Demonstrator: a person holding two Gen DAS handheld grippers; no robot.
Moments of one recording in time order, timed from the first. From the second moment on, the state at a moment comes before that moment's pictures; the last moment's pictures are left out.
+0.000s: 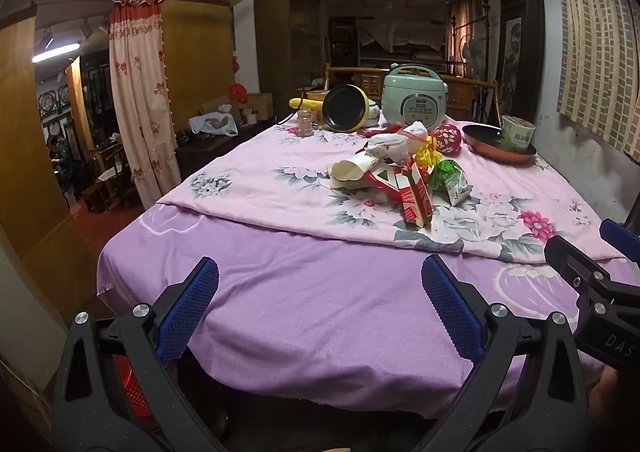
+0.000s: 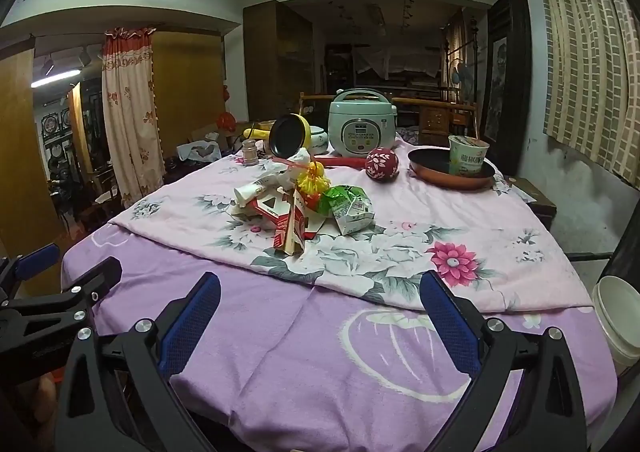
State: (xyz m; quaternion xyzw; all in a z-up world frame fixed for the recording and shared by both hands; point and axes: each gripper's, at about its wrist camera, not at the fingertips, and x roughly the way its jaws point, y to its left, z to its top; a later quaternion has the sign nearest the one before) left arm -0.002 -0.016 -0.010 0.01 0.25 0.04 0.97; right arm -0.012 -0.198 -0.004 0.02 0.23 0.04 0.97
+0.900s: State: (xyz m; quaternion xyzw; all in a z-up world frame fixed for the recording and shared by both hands) left arm -0.011 -0.007 -0.010 0.01 0.24 0.06 0.97; right arm -0.016 -0.189 -0.001 0.02 0.22 0.04 0.97
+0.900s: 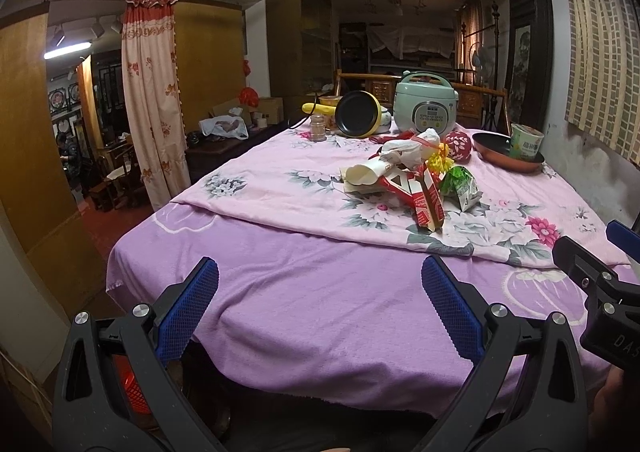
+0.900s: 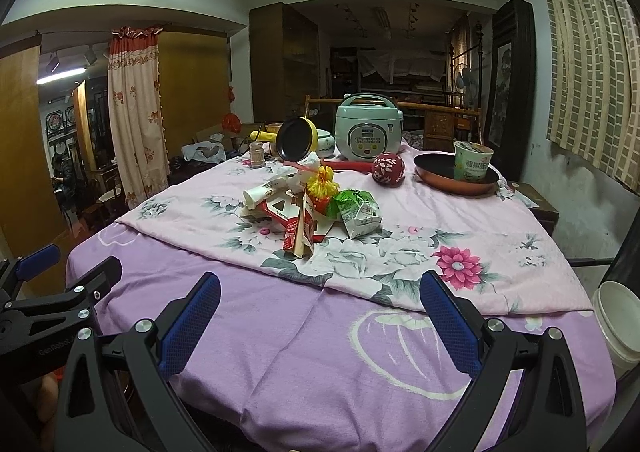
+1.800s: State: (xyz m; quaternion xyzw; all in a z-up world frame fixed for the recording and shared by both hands) left arm -0.014 -0.008 -0.007 0.02 0.24 0.06 0.97; right arm -0.017 -0.189 0.002 0.02 0.23 0.04 0.97
